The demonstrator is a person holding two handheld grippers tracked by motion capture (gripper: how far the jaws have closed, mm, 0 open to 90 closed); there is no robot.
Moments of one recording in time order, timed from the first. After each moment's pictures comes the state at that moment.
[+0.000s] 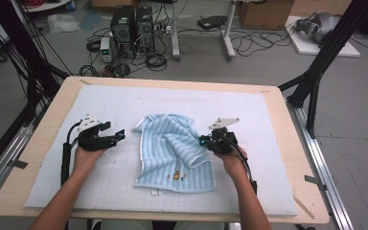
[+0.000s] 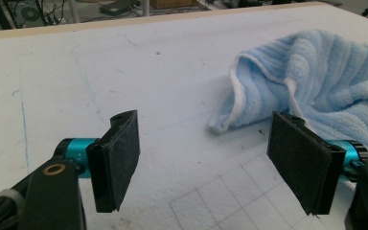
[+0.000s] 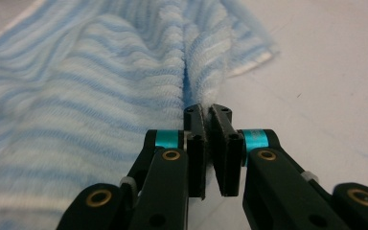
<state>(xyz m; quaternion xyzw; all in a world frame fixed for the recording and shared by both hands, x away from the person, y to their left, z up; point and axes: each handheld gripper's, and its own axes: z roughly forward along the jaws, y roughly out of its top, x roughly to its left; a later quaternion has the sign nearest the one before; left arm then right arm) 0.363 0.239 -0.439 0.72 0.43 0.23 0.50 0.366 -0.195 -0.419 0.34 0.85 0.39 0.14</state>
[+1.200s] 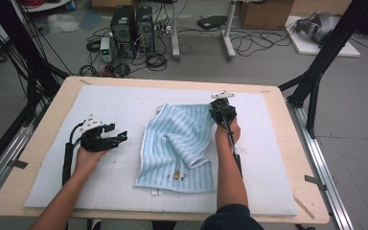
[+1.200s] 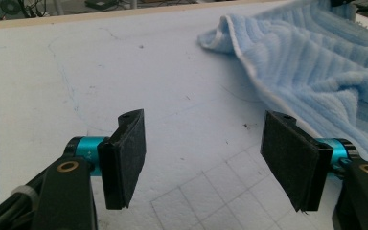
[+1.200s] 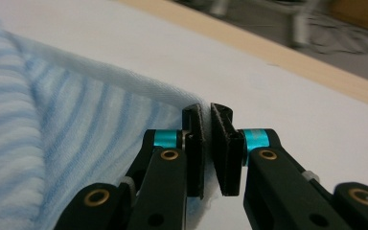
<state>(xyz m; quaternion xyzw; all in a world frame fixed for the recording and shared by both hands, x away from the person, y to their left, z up) 0.363 0.233 -0.441 0.73 0.42 0.21 0.50 0.461 -0.193 -0.411 0.49 0.74 0.31 0.33</state>
